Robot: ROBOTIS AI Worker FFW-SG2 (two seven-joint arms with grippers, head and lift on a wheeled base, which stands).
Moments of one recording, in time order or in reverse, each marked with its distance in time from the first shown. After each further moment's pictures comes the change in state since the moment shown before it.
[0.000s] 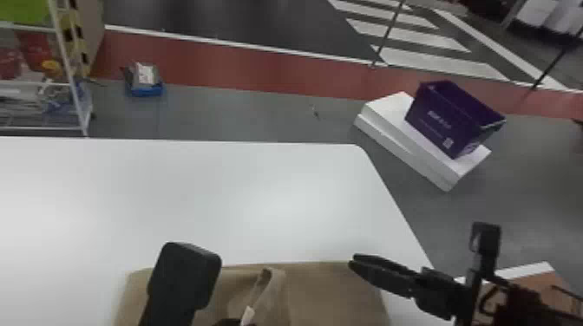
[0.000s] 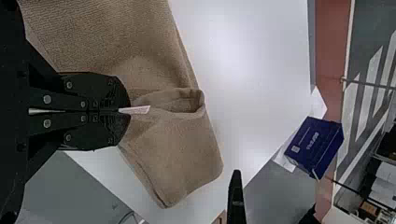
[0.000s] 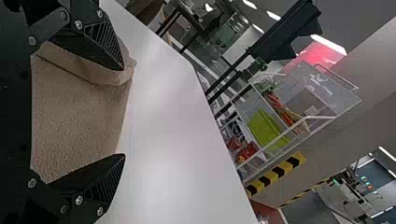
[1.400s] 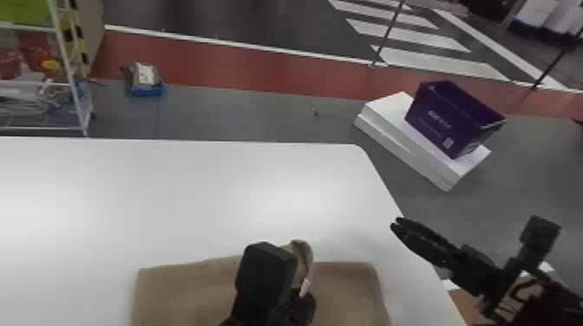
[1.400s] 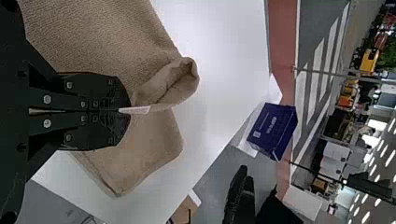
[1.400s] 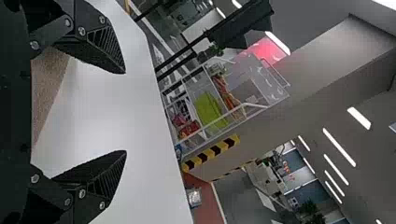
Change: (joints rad) left arm -0.048 0.000 -0.139 0.273 0.184 -0.432 0.266; right arm -0.046 -0.014 -0.121 0.152 -0.087 -0.304 -0.029
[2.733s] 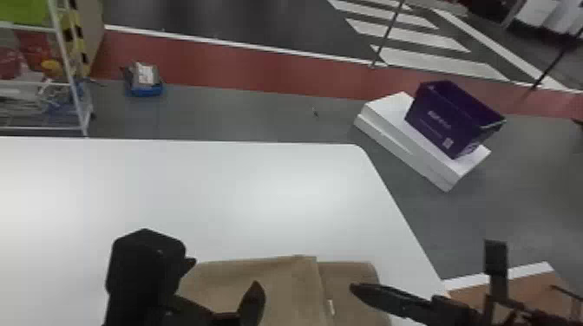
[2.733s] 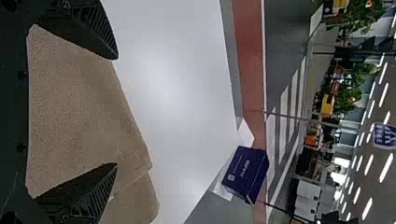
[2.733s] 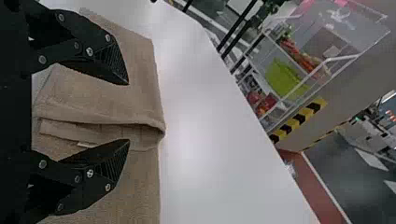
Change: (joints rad) left arm 0.159 0.092 0.194 -0.232 -0.089 -0.077 -0.070; right arm 0.150 0.094 0.051 -0.393 0.107 0.547 -0.208
